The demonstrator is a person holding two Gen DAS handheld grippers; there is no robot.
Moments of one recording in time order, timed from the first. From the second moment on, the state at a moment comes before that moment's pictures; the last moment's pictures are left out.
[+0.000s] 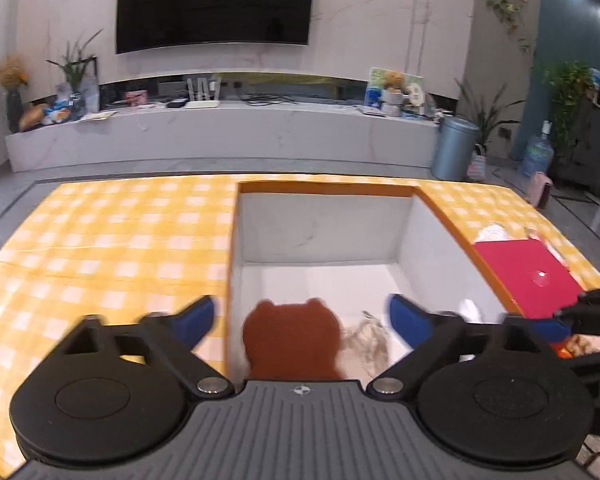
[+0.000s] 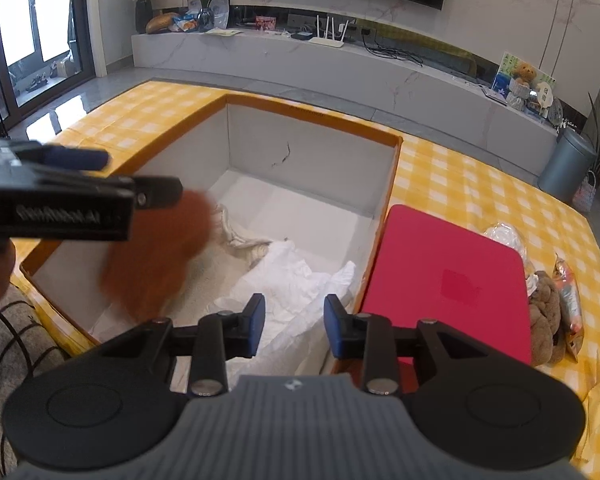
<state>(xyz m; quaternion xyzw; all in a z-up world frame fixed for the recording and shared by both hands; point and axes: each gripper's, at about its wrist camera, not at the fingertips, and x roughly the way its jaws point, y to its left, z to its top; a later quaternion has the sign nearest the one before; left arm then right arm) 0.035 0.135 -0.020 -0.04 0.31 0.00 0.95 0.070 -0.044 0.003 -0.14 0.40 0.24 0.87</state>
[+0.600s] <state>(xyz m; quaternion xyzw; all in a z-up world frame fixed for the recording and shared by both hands) 0.030 0.130 -0.009 -0.06 0.28 0.00 0.96 0.066 -0.040 0.019 -0.12 0.37 0.25 0.89</state>
